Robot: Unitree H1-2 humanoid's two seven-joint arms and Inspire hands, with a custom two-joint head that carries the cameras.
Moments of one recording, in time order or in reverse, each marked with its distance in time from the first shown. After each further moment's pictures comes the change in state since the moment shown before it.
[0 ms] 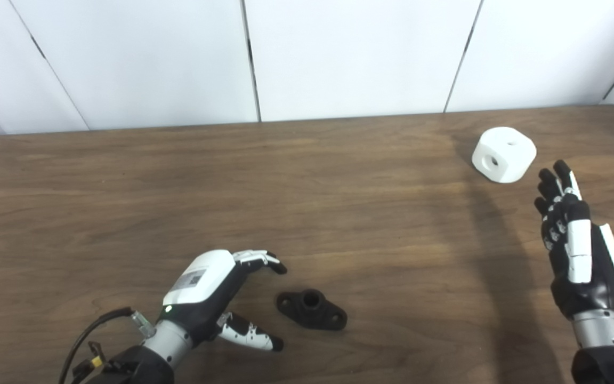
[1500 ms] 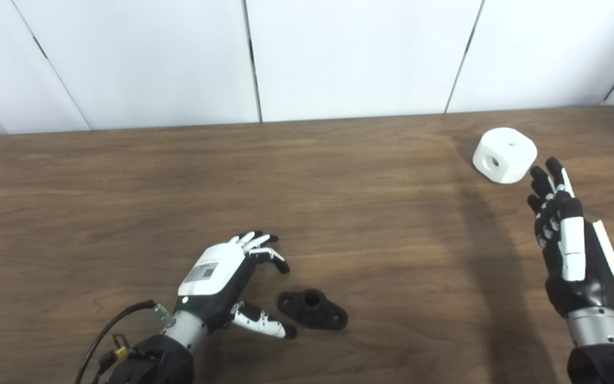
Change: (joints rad) left arm -0.032 -0.055 0.004 0.211 -0.039 -0.119 0.152; right arm -0.002 0.002 0.025 -0.028 -0.008 0.031 -0.001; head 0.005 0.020
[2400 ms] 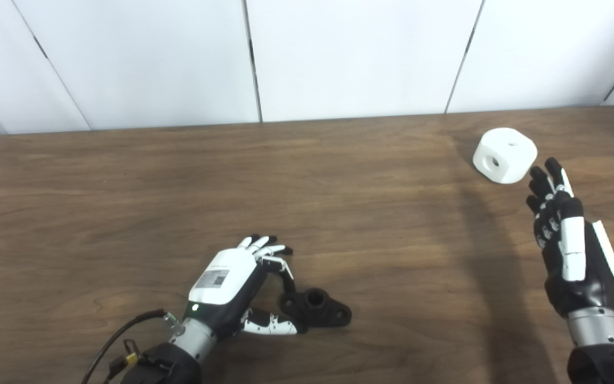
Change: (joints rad) left arm 0.009 0.039 -0.079 0.048 0.073 -0.136 0.152; right arm 0.000 0.000 -0.005 -0.004 0.016 0.006 0.000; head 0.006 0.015
